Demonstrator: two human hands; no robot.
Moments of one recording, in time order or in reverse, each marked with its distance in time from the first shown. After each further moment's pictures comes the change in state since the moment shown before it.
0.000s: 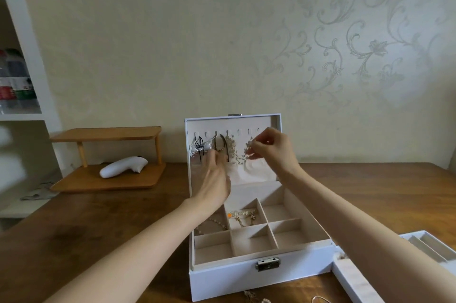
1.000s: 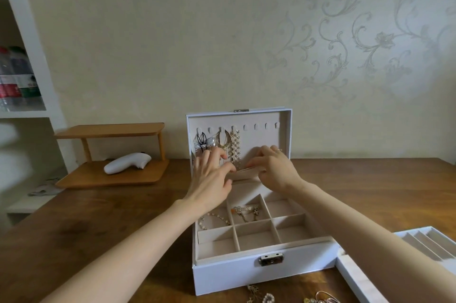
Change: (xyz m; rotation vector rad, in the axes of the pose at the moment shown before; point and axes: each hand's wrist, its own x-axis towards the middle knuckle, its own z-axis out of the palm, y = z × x) left_hand -0.009 -0.021 0.000 0.199 0.086 0.221; right_hand 0.000 0.054 -0.005 -0.956 -0.307 -0.355
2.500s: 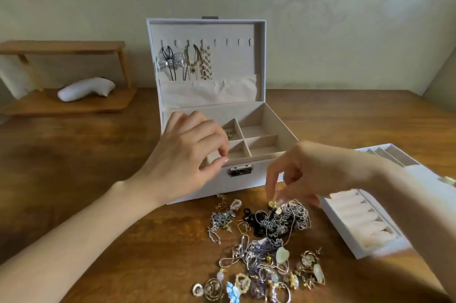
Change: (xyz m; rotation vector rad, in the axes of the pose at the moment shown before) left_hand -0.083 0.059 -0.050 -0.194 0.050 0.370; right_hand -0.149 -0.037 -0.096 0.379 -0.834 0.054
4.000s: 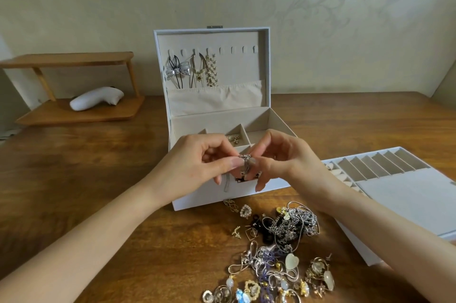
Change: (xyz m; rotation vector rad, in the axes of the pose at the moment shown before) left_hand 0.006 0.013 -0.019 -0.889 -0.199 -0.560; right_hand 0.036 -0.010 0.039 0.872 0.579 -0.243
